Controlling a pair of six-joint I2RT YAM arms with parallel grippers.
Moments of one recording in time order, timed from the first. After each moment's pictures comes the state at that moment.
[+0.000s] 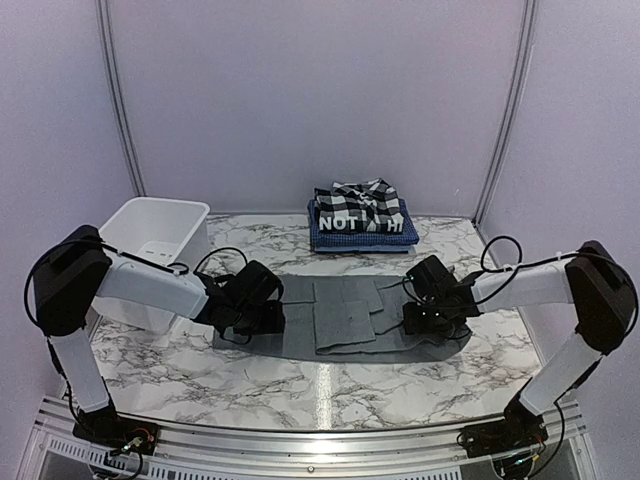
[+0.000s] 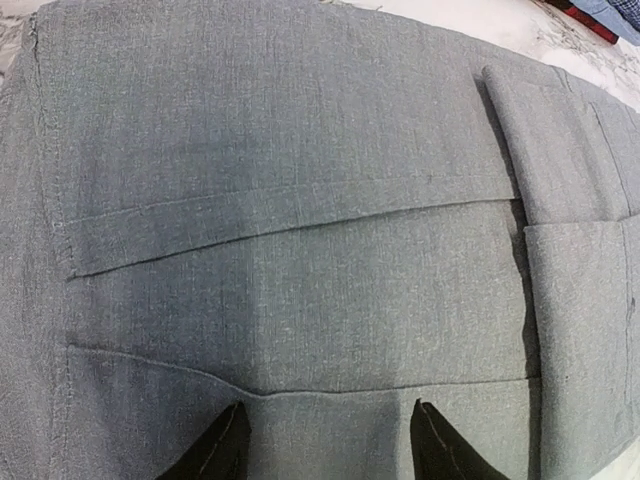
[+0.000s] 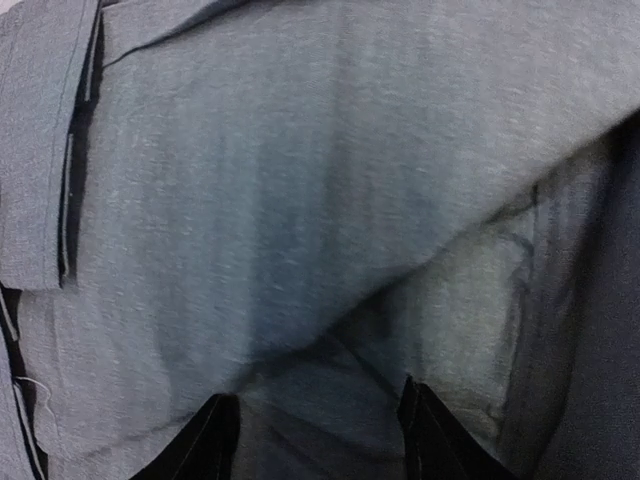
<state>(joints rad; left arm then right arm) -0.88 1.85 1.01 -0.16 -0.21 -0.79 0.60 1.60 0.78 -0.29 0.24 0.50</state>
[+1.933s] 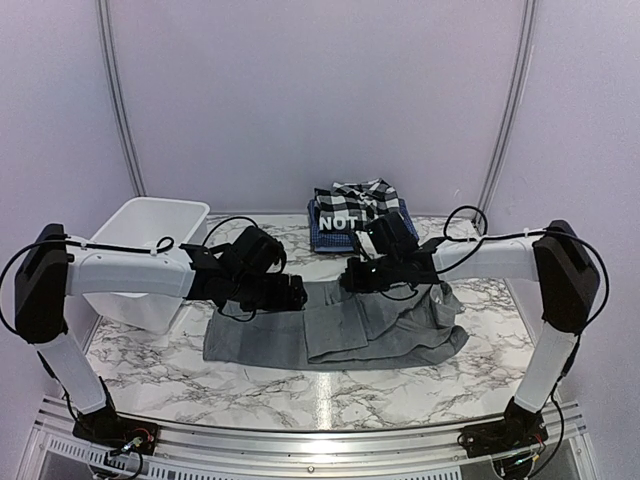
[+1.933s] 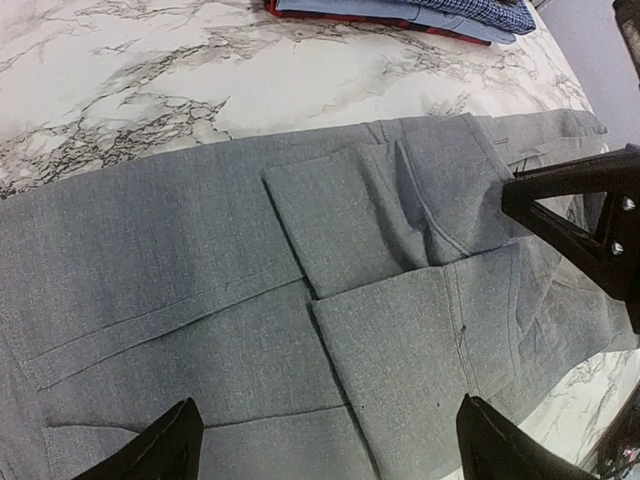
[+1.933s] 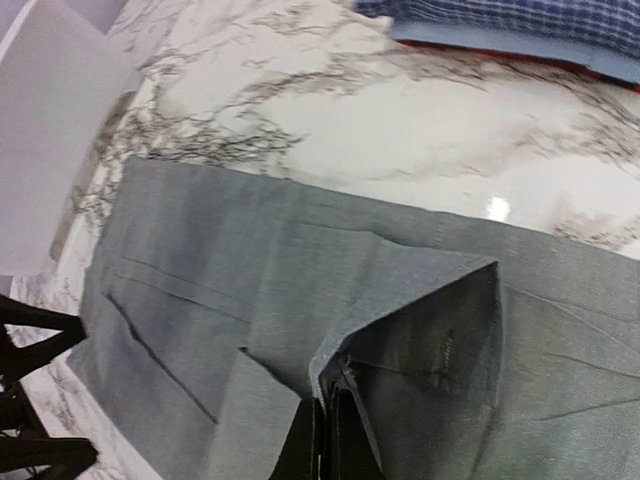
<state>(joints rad) -0.90 1.72 1.15 -0.29 -0.13 -0.70 0.70 1.80 1.16 -0.15 -0.13 0.53</state>
